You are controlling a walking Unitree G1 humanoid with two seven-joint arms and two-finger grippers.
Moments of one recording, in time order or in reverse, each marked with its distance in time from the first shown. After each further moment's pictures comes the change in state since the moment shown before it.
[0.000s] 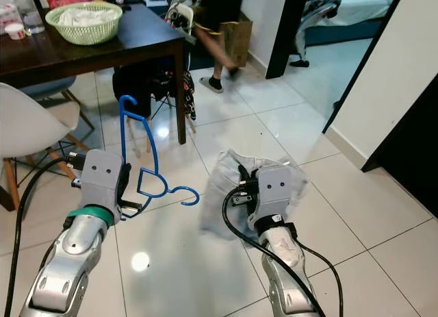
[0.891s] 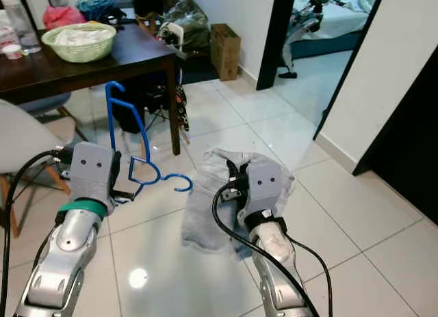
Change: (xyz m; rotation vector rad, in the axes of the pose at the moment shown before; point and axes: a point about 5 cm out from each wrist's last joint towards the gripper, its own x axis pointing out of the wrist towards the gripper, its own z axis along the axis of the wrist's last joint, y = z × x) left arm 0.001 0.008 0.013 0.042 -0.098 0.069; right arm 0.007 0.014 0.009 0.026 -0.042 0.035
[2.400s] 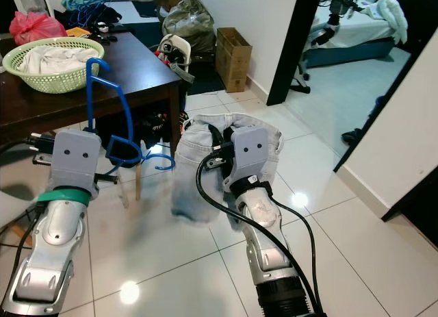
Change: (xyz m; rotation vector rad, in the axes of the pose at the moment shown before) left arm 0.000 0.022 0.031 0.124 -0.171 0.146; right arm 0.043 0.019 0.037 0.014 -0.160 0.098
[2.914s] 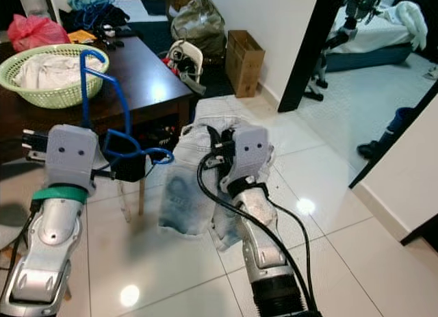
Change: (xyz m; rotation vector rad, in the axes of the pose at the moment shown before) left arm 0.002 0.004 0.007 0.055 -0.038 0.016; right arm 0.002 -0.004 -0.003 0.065 0.003 -0.038
